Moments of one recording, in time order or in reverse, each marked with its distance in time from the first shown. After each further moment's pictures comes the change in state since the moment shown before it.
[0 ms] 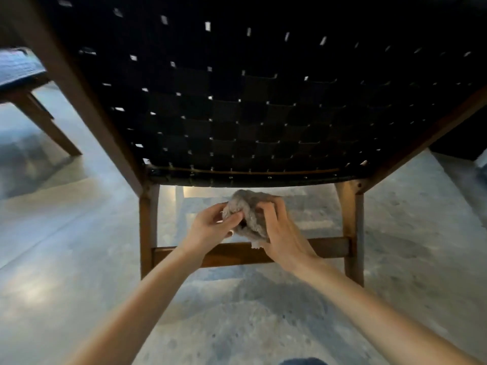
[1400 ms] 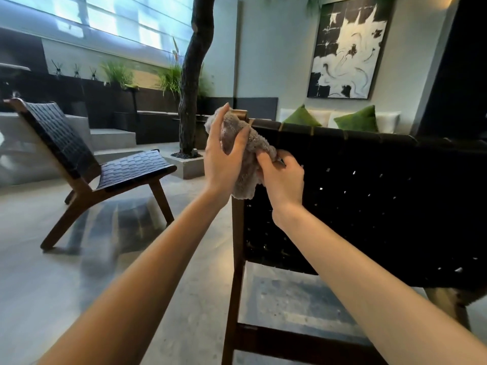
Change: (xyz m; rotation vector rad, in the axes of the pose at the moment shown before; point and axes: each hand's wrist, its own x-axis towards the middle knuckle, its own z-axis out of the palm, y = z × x) left_hand -0.048 0.214 -0.194 -0.117 0.555 0.894; right_hand 0.164 -0.266 -0.136 1.181 0.592 0.131
